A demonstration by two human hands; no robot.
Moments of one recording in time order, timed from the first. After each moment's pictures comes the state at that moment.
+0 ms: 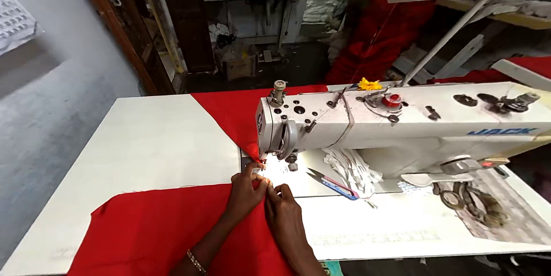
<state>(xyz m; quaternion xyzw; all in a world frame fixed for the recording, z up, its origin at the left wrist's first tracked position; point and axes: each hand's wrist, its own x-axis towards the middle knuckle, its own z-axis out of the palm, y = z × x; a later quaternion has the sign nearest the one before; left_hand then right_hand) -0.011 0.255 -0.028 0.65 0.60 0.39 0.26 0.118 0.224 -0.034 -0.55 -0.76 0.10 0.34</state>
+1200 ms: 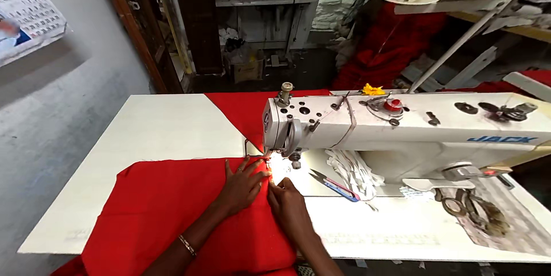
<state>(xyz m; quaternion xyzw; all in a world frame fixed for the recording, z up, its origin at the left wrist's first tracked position) -0.047 0.250 -0.029 0.80 0.55 0.19 0.14 0.137 0.240 -0.020 -0.53 -0.78 0.17 0.28</state>
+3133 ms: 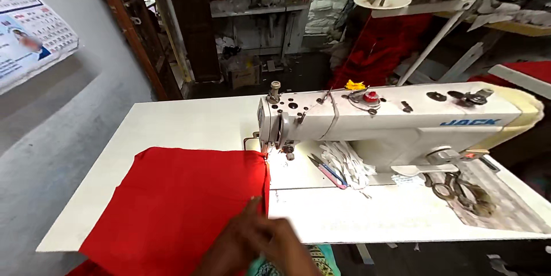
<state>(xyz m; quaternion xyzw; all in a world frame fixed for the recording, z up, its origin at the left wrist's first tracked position) -0.014 0.137 0.037 0.74 0.57 0.07 0.34 0.129 0.136 0.052 -0.32 -0.77 0.43 0.36</state>
